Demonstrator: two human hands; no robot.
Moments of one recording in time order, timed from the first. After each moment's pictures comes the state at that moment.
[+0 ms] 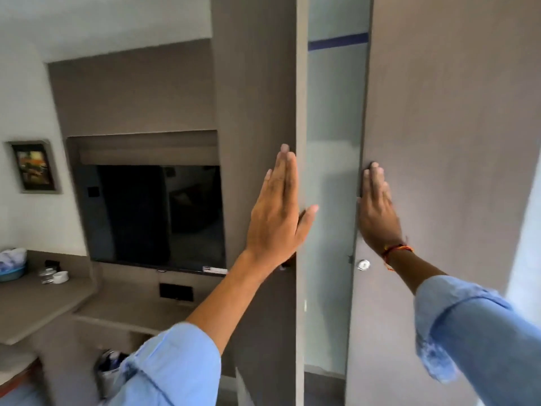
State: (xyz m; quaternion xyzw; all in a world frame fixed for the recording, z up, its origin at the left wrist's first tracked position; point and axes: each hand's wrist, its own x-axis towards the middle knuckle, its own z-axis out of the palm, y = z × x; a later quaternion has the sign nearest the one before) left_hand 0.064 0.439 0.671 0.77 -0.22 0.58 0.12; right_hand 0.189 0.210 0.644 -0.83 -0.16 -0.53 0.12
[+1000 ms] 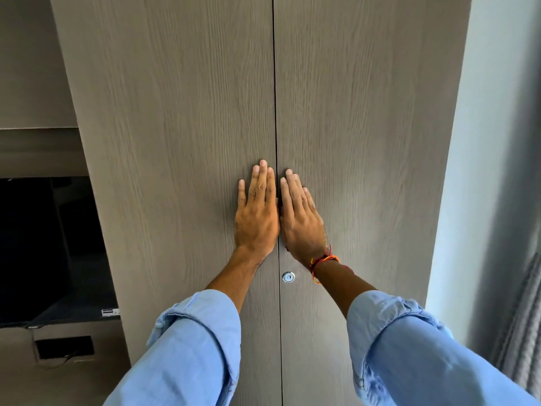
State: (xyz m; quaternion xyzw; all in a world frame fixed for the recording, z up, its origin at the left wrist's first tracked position) left_hand 0.288 0.313 0.661 0.81 -0.15 0.56 0.06; right_hand 0.271 0.196 0.640 -0.79 -0.13 -0.59 0.02
